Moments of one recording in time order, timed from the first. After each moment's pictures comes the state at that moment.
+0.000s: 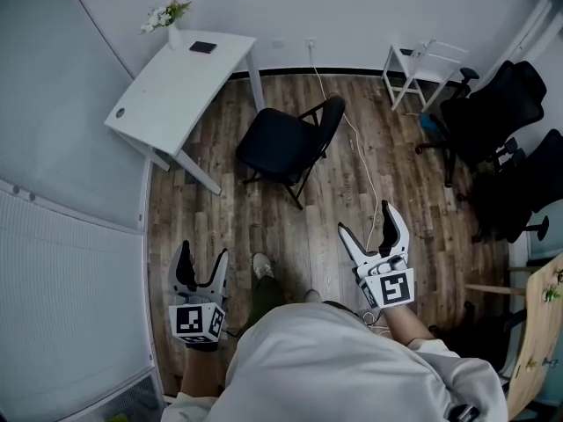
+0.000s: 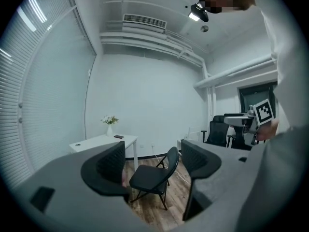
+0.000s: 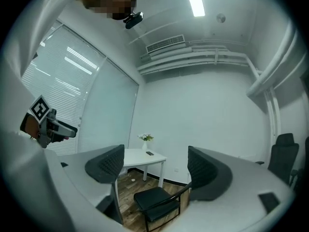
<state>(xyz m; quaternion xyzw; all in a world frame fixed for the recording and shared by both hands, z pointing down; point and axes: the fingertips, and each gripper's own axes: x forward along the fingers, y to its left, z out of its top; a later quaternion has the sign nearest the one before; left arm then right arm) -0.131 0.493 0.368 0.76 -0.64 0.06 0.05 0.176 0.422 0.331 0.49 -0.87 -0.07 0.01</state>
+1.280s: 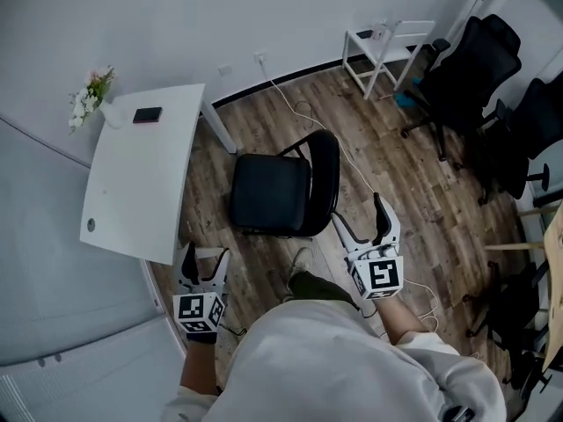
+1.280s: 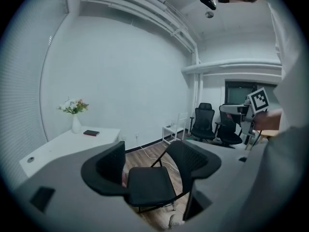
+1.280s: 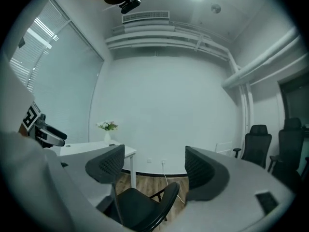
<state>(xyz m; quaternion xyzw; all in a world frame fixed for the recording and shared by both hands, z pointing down) -0.201 0.094 0.453 0.85 -0.49 0.14 0.10 0.126 0.110 0.389 0.65 -0.75 0.00 0.05</state>
